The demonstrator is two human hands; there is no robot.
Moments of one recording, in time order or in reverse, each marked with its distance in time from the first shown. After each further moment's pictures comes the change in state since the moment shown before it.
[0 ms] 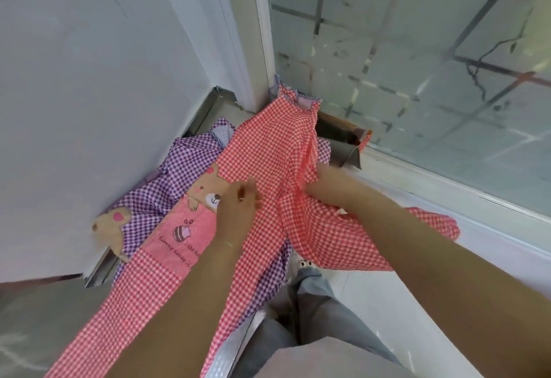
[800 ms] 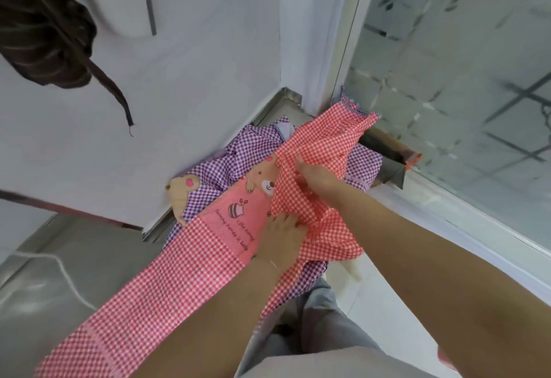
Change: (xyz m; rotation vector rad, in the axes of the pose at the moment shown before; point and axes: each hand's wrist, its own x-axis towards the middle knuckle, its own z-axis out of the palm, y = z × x) left_hand -0.035 -0.090 -0.036 0.922 -0.096 0.661; right_hand -0.002 -0.085 0.109 0.116 -0.057 -0.065
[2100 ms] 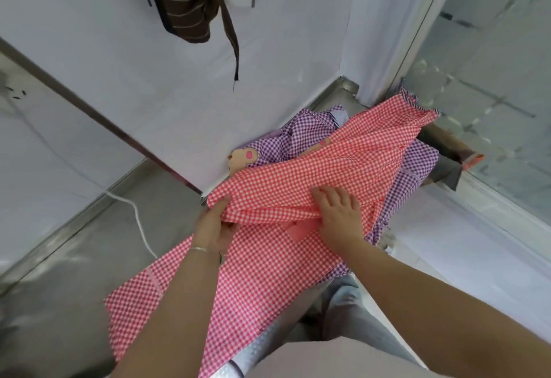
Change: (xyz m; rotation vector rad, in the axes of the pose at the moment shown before) left_hand -0.123 -0.124 -0.084 -1.865 0.548 -1.262; right_hand -0.022 0.099 0.110 -0.974 0.425 -0.640
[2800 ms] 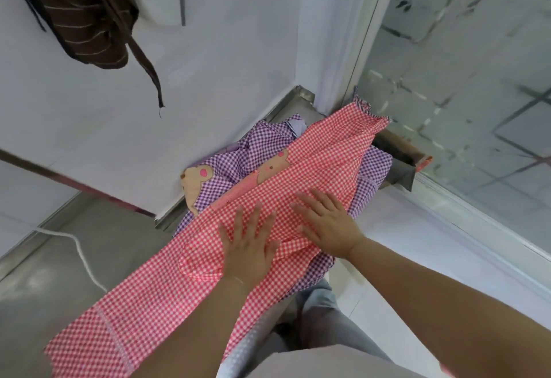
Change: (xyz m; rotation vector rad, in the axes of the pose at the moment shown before) left_hand 0.018 -0.116 0.055 2.079 -0.183 0.866; right_hand -0.001 0.079 -0.031 -0.075 -0.209 -0.269
